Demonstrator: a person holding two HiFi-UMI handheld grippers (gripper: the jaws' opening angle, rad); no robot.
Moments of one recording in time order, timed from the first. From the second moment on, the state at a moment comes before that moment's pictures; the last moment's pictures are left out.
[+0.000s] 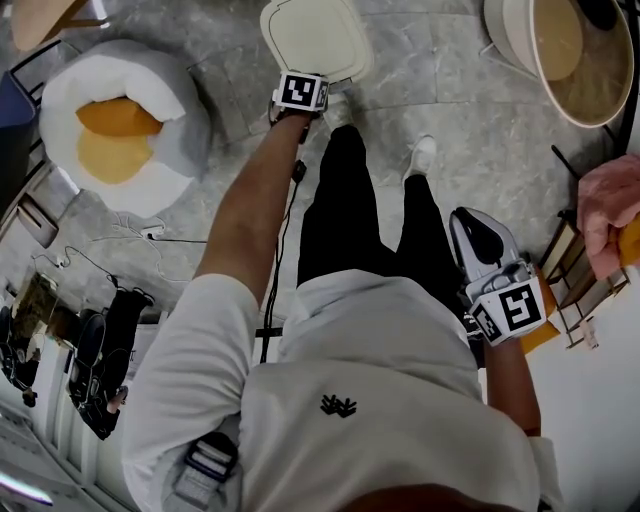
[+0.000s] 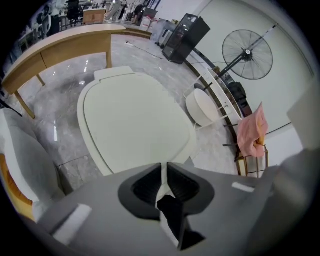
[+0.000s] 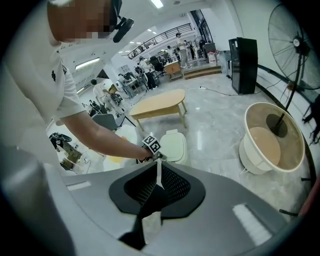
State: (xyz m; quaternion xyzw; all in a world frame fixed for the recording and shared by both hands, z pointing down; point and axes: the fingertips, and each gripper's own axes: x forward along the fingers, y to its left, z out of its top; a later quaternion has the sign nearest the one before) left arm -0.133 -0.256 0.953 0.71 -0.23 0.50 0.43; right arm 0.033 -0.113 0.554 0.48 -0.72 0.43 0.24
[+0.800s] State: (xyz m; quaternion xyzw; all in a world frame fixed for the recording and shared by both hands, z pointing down) left arm -0.138 -0.258 0.870 0.74 -0.28 0.44 0.43; right arm 0.026 -0.102 0.520 0.46 -0.77 0.38 0.22
